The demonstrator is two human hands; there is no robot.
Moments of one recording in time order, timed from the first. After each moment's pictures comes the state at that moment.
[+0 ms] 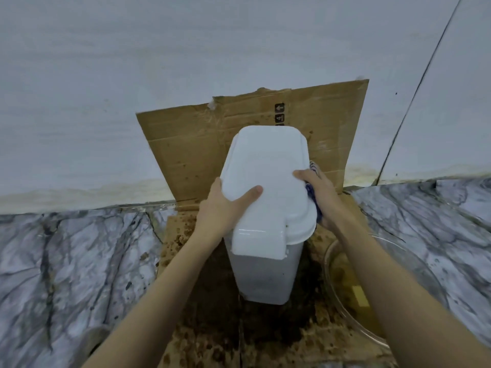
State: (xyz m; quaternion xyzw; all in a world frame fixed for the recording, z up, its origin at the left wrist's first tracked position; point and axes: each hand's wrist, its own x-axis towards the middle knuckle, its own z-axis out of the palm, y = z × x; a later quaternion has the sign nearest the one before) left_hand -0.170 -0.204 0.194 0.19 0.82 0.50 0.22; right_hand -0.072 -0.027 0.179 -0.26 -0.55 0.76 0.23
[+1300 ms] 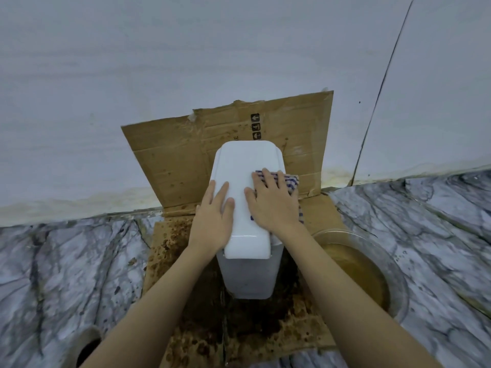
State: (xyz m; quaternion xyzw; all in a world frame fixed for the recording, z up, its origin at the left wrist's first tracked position) left_hand -0.124 -0.199 0.191 0.34 0.86 0.37 0.07; right_hand -0.055 -0.085 0.212 -0.31 -0.93 0.15 0.10
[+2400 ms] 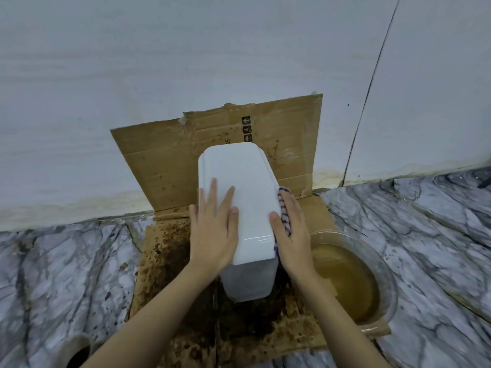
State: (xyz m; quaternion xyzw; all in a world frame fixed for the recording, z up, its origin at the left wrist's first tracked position) left_hand -0.094 -0.196 0.184 0.38 0.87 0.31 -0.05; right_hand 0.009 -0.087 0.155 -0.28 -0.75 0.47 0.37
